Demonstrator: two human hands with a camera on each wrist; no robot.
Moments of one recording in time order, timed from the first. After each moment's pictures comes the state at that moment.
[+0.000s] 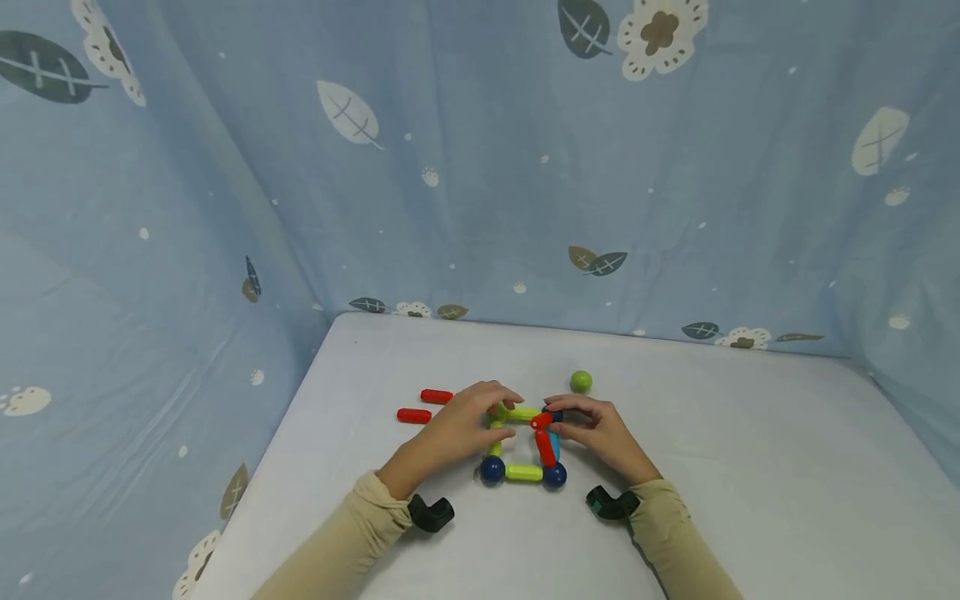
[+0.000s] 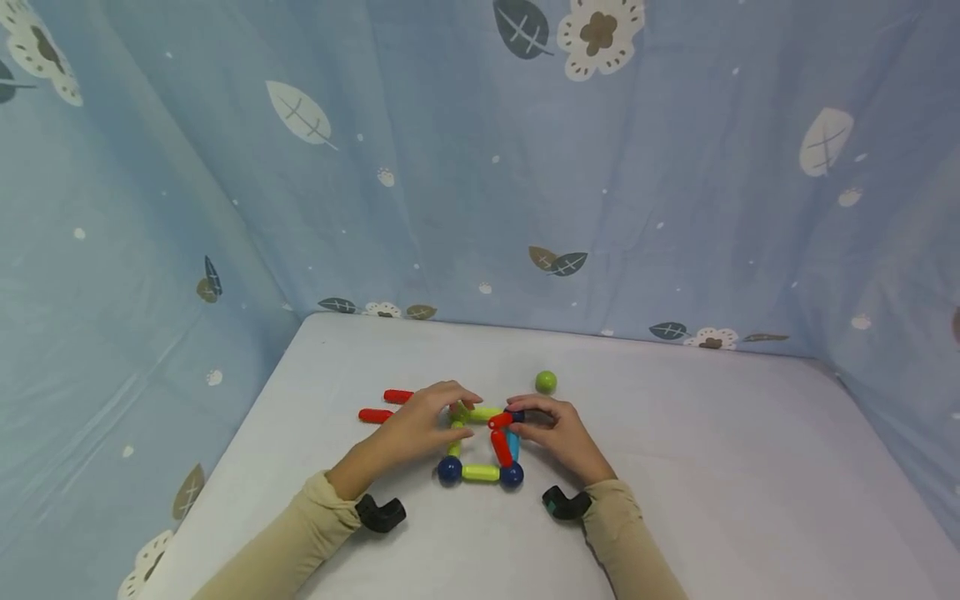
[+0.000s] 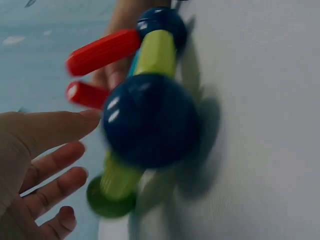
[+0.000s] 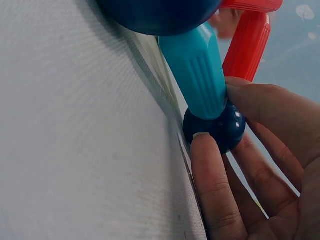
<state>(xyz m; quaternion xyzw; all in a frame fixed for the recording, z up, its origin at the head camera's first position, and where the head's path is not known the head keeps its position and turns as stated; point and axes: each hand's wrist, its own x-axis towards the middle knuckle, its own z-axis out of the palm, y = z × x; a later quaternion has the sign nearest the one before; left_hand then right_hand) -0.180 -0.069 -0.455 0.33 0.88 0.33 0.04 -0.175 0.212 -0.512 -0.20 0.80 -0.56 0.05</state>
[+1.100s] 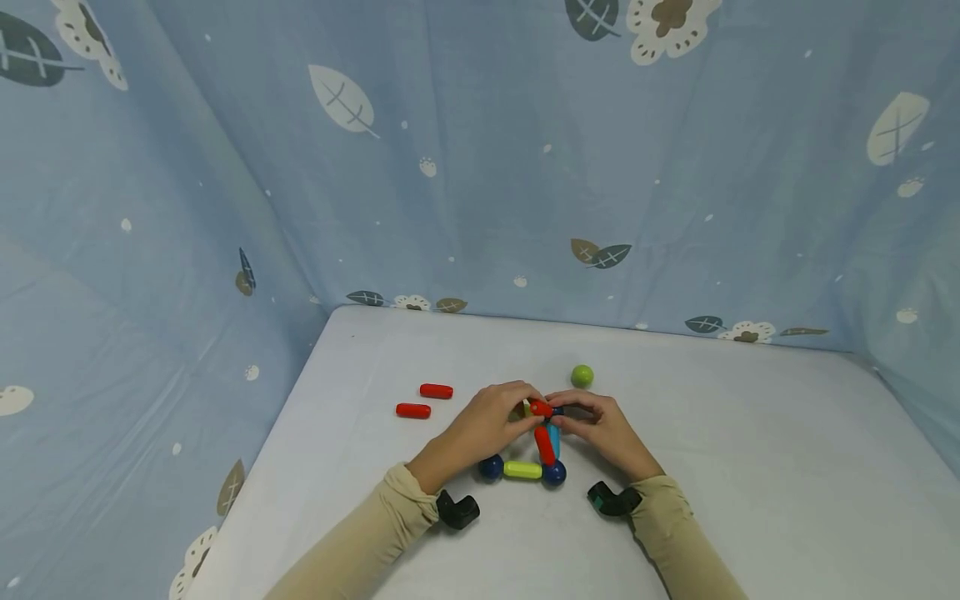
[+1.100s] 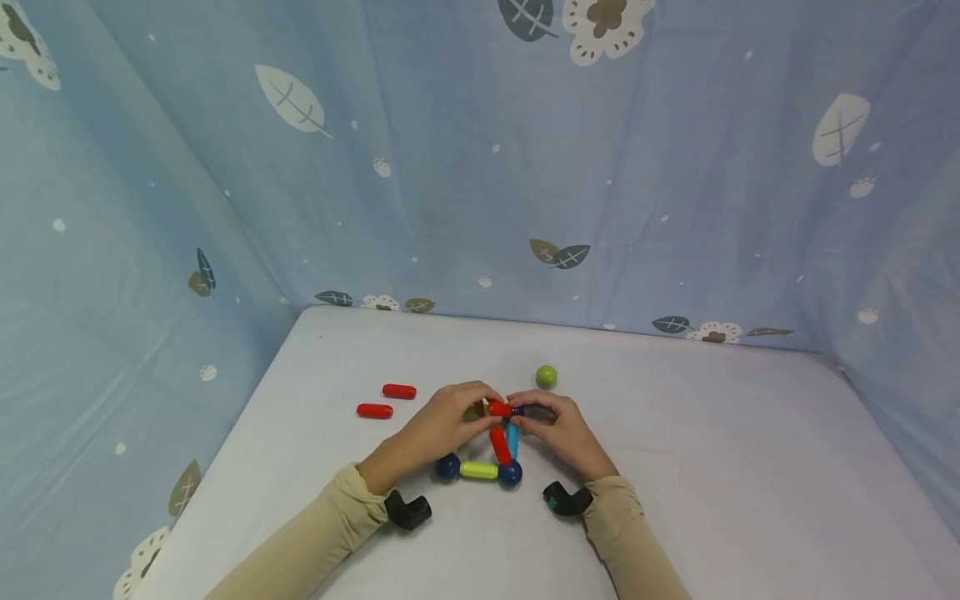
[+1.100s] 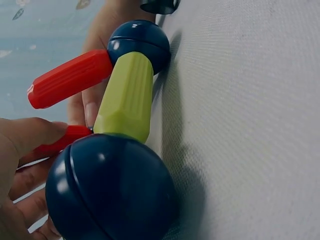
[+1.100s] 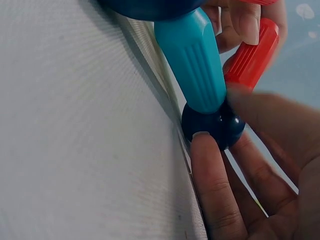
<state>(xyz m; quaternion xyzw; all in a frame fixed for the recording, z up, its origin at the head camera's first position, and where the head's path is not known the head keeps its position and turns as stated) -0.186 -0.031 -0.467 0.35 0.88 0.33 0.00 -0.177 0.213 -0.512 -0.21 0.78 -0.59 0.06</state>
